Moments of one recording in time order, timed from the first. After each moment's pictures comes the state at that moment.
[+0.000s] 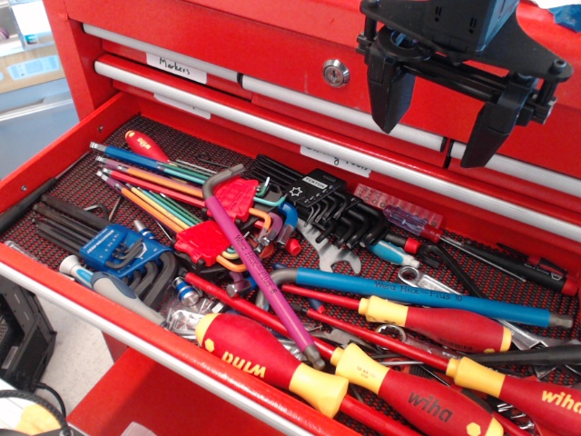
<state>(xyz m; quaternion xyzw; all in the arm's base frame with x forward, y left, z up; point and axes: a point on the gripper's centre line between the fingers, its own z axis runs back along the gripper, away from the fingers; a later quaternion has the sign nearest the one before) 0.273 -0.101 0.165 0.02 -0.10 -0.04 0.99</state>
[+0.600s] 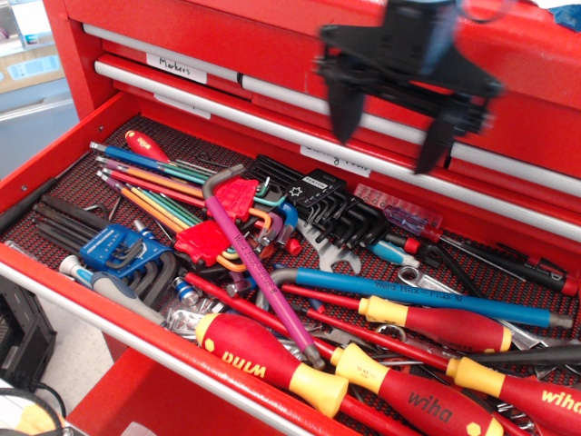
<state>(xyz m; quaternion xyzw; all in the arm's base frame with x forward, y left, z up) 0.281 -0.063 0.141 0.03 -0.09 0.03 0.99</state>
